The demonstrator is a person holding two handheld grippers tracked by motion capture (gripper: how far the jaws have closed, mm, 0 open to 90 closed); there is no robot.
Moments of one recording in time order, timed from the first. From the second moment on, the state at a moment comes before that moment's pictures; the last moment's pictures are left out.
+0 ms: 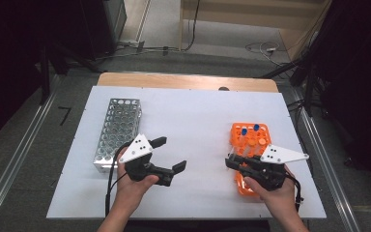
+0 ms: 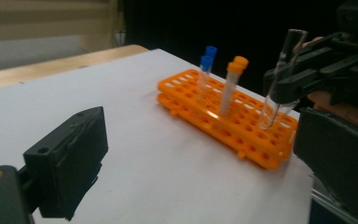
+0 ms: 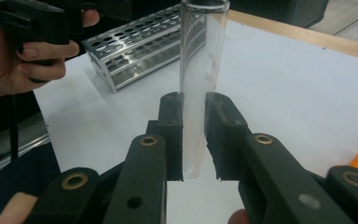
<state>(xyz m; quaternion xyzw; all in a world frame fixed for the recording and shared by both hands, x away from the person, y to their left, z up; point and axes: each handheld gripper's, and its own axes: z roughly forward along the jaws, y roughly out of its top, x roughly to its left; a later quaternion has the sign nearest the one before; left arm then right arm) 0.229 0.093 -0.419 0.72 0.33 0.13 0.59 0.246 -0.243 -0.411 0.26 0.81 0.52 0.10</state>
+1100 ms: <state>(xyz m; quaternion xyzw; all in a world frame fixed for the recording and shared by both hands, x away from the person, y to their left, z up) 0.220 0.023 -0.424 0.76 0.27 0.08 0.58 0.230 -0.197 -0.439 0.22 0.83 0.50 0.06</state>
